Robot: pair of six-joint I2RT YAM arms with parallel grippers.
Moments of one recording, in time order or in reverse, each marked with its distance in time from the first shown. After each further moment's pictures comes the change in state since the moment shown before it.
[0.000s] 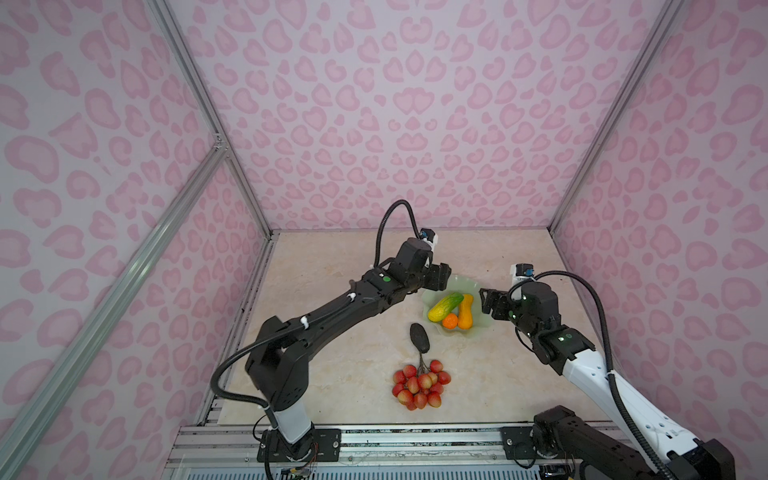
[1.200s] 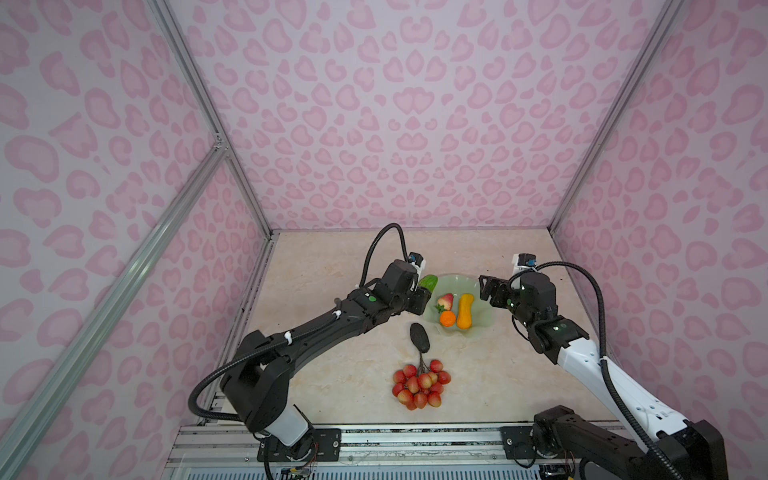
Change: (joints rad) left arm 0.006 -0.011 -0.195 -0.023 0.077 0.058; right arm -0.063 0.040 0.015 0.098 0.030 0.048
